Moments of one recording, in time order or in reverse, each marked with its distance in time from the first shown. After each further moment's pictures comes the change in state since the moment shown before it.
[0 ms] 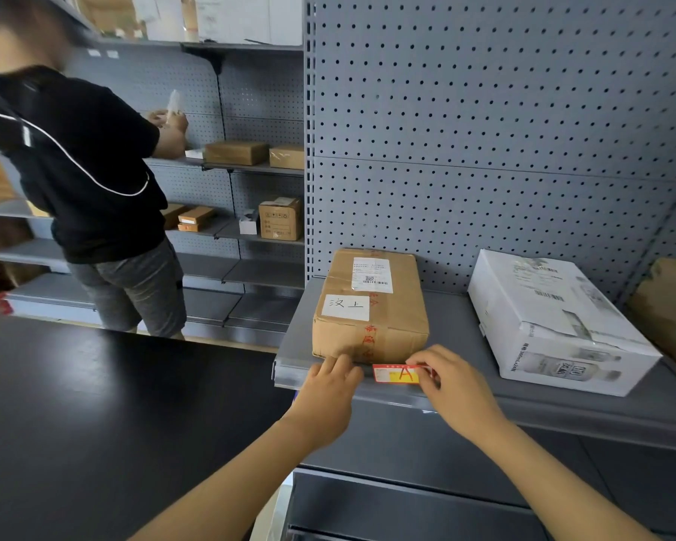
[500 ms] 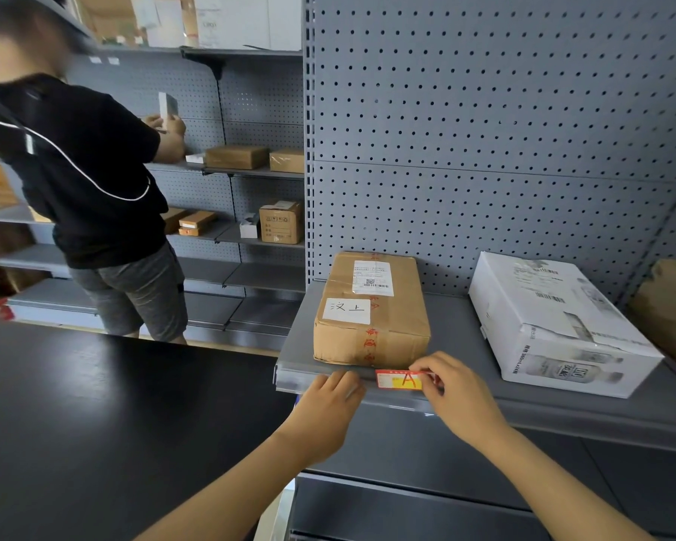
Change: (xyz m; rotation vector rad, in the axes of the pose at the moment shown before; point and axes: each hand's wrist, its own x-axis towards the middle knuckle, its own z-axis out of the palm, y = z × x) left_hand -0.011 -0.007 0.012 0.099 -0.014 0.155; right_hand -0.003 0.007 0.006 0.056 0.013 0.010
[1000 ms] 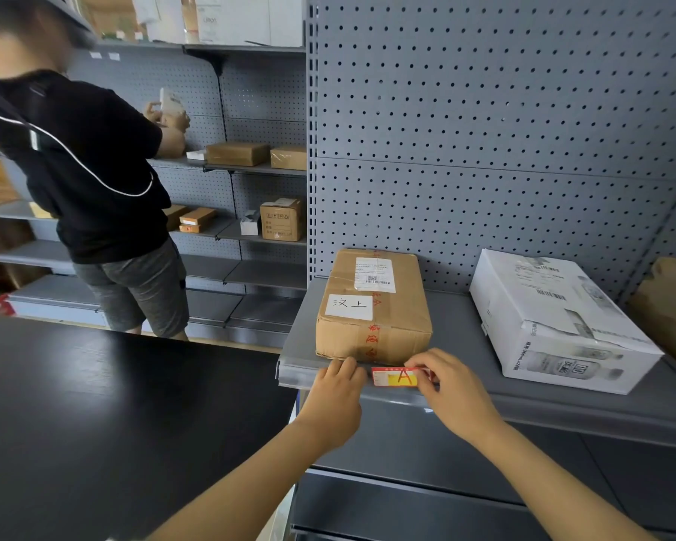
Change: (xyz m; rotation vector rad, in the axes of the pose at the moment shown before) left_hand 0.015 0.010 -0.006 -0.185 0.001 -0.211; right_hand 0.001 -0.007 0.004 0.024 -0.011 -0.021
